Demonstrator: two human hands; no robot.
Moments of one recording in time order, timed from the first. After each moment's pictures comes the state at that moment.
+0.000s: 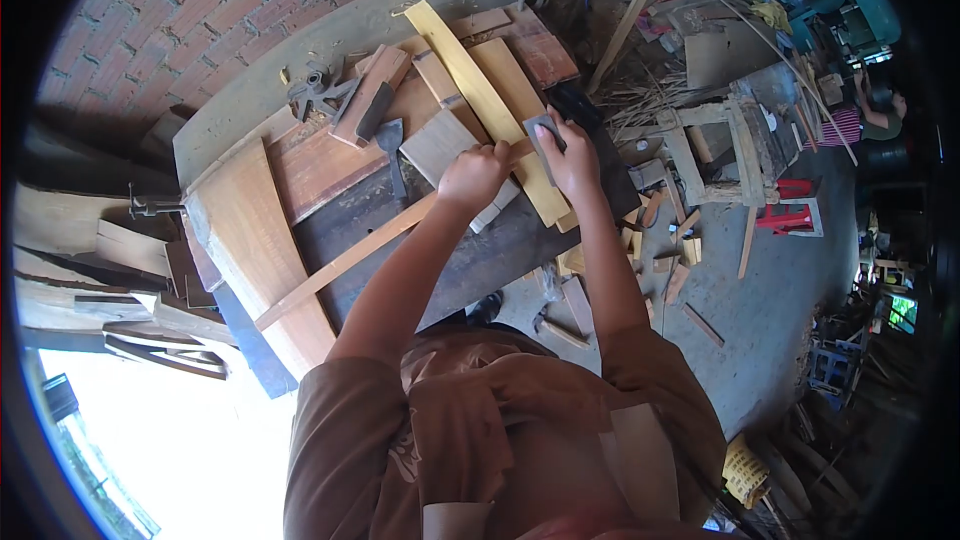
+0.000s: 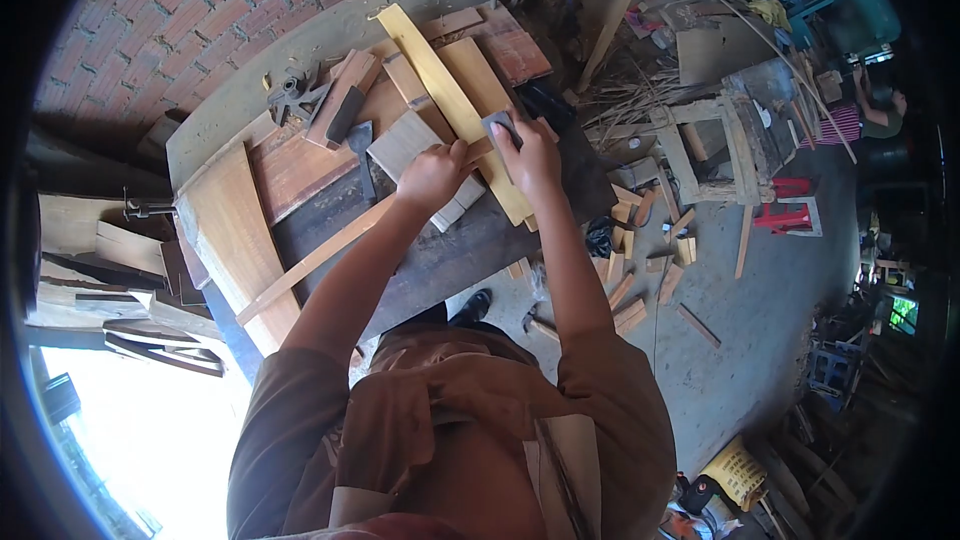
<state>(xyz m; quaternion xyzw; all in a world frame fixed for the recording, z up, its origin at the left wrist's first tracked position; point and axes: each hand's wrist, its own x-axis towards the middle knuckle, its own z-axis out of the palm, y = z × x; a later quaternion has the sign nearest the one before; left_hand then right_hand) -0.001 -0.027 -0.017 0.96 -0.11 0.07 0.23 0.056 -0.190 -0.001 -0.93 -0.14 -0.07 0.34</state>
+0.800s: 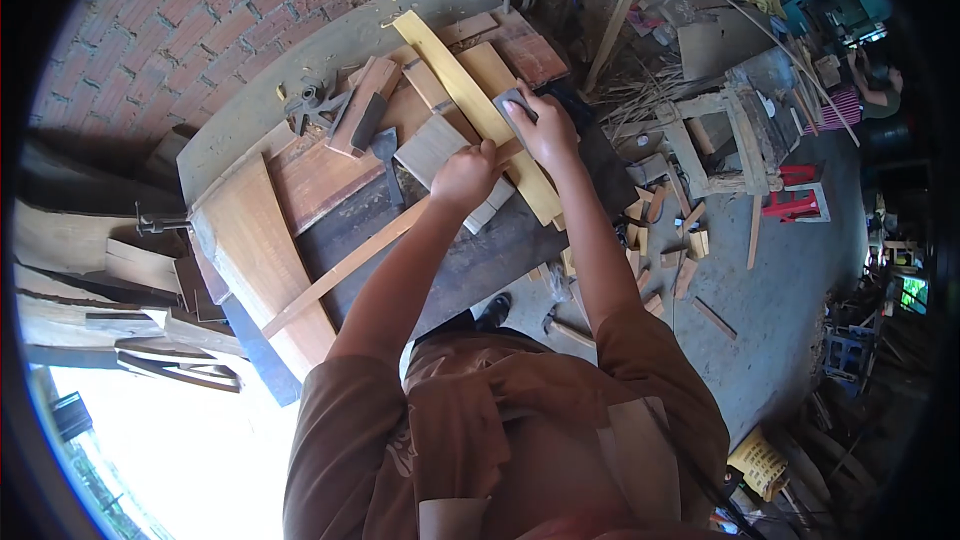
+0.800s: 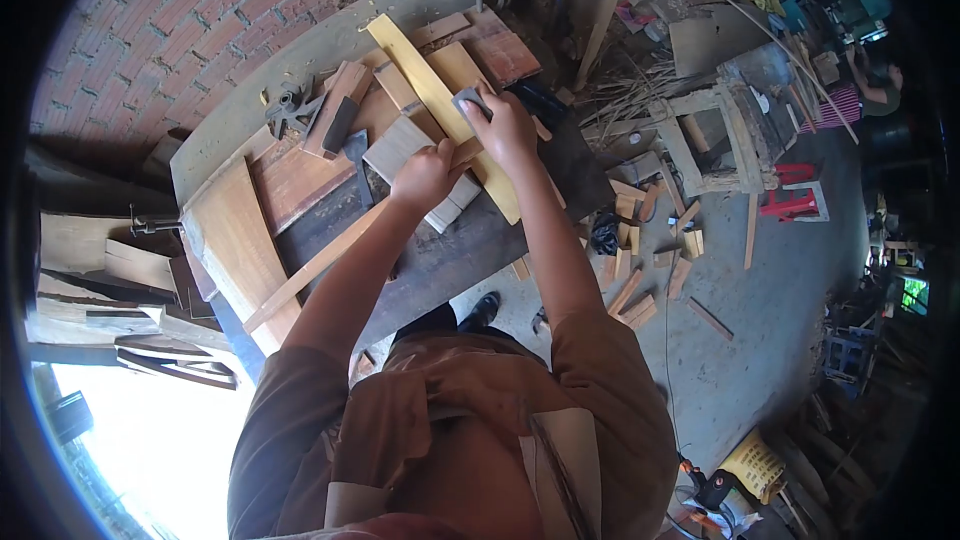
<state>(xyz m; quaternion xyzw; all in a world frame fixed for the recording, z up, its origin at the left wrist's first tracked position) 0.002 -0.025 -0.016 0.96 -0.11 0.07 0.25 0.080 -0.166 0.017 -0.91 -0.17 -0.05 0.38</state>
